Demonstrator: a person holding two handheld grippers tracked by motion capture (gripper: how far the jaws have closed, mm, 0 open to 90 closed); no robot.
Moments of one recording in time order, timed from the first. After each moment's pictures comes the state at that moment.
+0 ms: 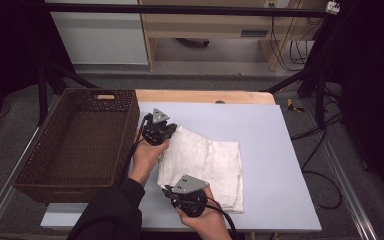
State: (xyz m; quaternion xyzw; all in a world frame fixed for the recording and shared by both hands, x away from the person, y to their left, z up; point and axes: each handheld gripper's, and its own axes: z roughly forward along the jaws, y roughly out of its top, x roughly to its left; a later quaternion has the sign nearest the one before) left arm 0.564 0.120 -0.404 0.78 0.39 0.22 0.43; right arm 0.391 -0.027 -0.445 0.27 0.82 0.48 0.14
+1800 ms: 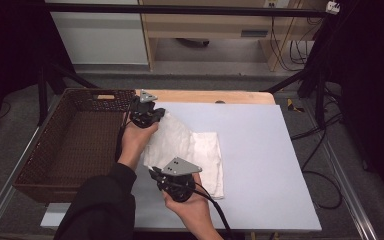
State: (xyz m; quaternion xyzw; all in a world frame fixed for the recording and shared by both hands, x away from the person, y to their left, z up) left arm 0.585 0.148 -0.359 0.77 0.42 0.24 0.41; right arm 0.410 0.003 -0.406 0.30 0.77 0.54 0.15
